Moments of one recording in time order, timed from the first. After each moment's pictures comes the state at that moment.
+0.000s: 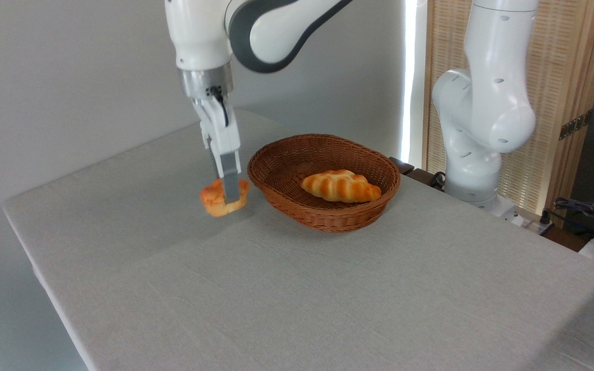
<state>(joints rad) -0.43 -0.12 0.00 -2.13 -0.03 2.07 0.67</state>
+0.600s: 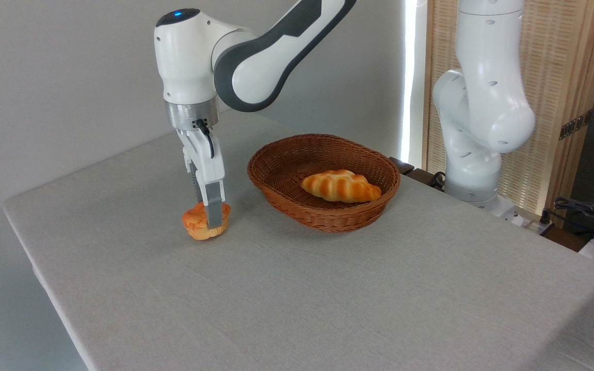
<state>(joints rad) -0.43 0.00 0.00 -2.11 -0.03 2.22 0.61</state>
